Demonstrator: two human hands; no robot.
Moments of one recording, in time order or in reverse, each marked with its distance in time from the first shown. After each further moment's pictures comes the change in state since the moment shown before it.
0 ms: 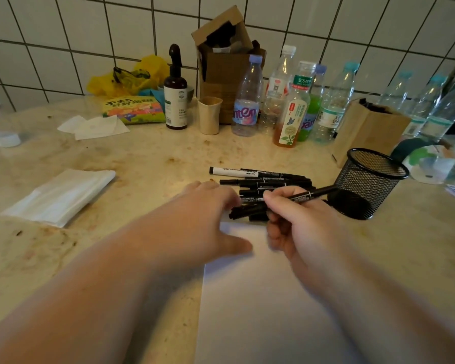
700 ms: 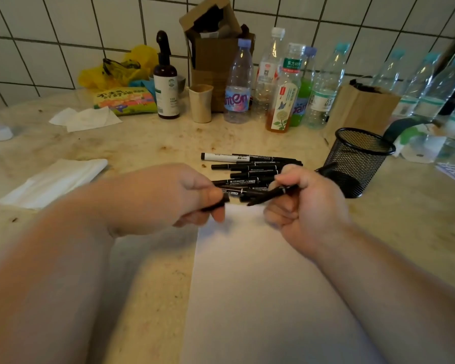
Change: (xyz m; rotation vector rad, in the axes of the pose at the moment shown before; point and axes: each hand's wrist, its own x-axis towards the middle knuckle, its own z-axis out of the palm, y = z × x) left_hand -0.009 0.001 -0.035 -0.451 -0.365 -0.144; right_hand 0.003 -0.005 -0.012 0.382 -0.106 0.126
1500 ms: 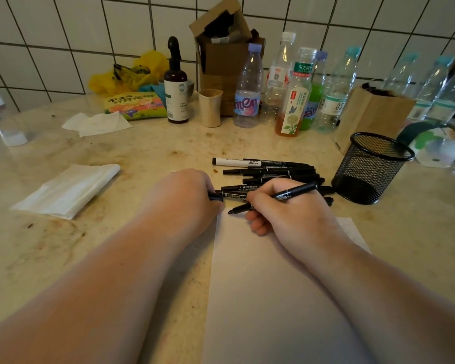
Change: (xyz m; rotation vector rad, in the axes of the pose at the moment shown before) left_hand 0.052 -0.035 0.023 0.470 0.605 -0.251; right_hand -0.005 0.018 0.020 -0.855 0.090 -0.206
